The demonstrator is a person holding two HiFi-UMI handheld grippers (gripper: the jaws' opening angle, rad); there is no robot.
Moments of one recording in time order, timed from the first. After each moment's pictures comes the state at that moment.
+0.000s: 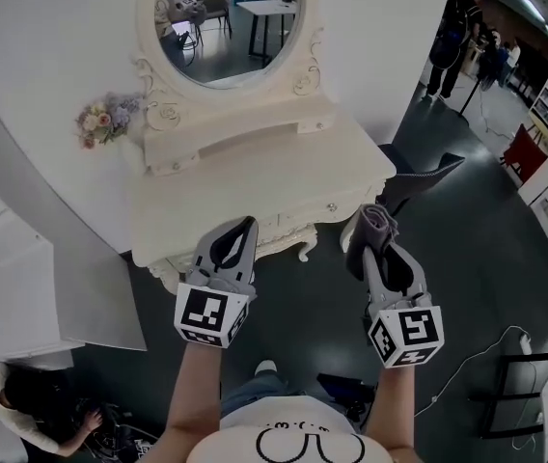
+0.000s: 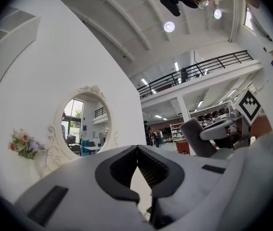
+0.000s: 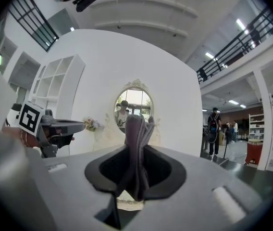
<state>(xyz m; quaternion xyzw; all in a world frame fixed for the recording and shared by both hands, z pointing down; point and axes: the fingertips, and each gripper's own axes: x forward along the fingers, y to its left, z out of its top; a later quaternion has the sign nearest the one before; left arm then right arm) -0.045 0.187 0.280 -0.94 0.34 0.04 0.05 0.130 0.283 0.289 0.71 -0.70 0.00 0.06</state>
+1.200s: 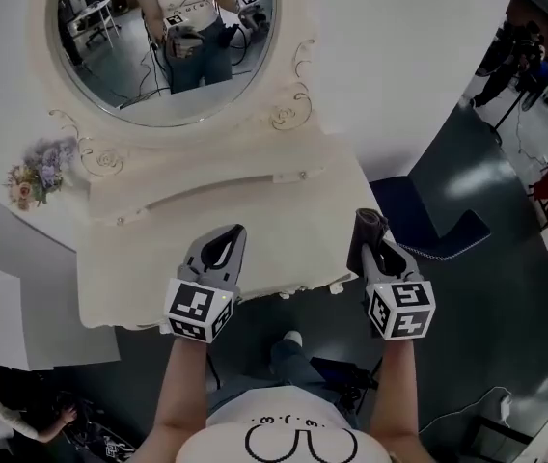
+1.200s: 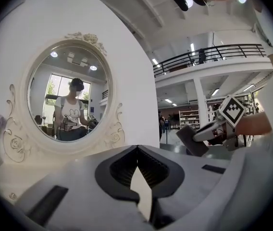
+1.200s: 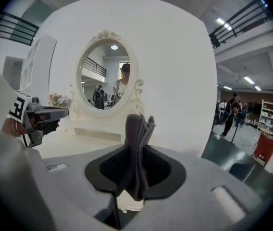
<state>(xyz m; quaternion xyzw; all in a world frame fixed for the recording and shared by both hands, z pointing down) 0.176 -0.100 0.360 -0.92 0.38 -0.05 -0.03 0.406 -0.044 0.394 0.66 -0.72 0.14 0.18</state>
